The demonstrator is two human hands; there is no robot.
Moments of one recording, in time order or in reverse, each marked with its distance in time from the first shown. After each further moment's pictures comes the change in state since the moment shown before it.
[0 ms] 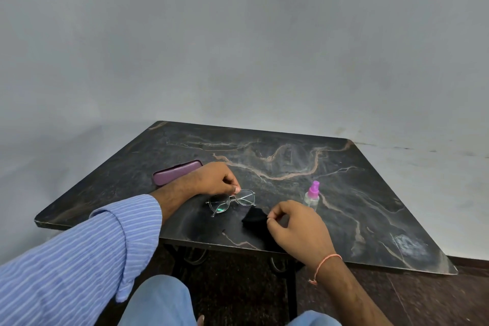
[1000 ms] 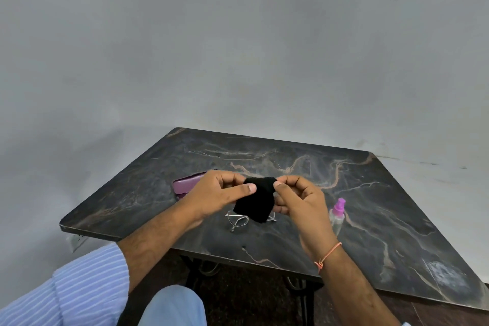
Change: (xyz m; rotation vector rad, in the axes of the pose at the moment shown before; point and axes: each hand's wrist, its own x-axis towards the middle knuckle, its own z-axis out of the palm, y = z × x) left_hand -0.090 0.033 -0.013 -0.846 0.364 -0.007; right_hand 0.041 -0.071 -0.003 1.129 0.088 0.109
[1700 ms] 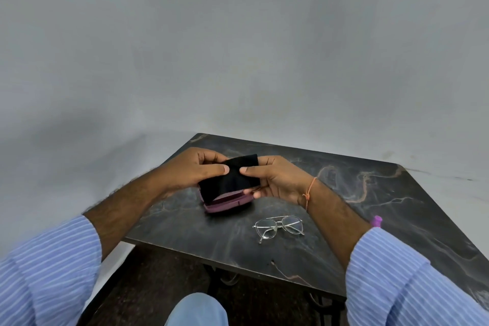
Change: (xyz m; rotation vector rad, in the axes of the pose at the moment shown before) left_hand 0.000 0.031 -0.124 0.137 0.012 -0.155; right_hand 0.097 -0.020 0.096 -0.128 -0.680 0.348
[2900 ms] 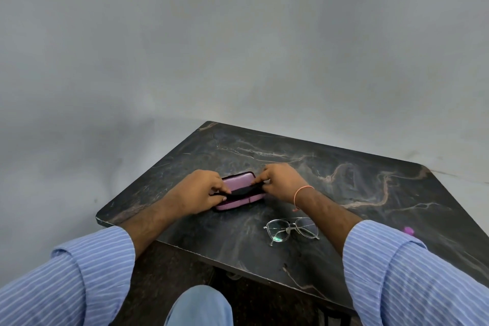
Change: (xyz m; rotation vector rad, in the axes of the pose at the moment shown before) left_hand 0.044 -0.125 0.003 0.797 0.069 0.347; right_hand 0.093 0.069 -0.044 -1.337 0.149 -0.194
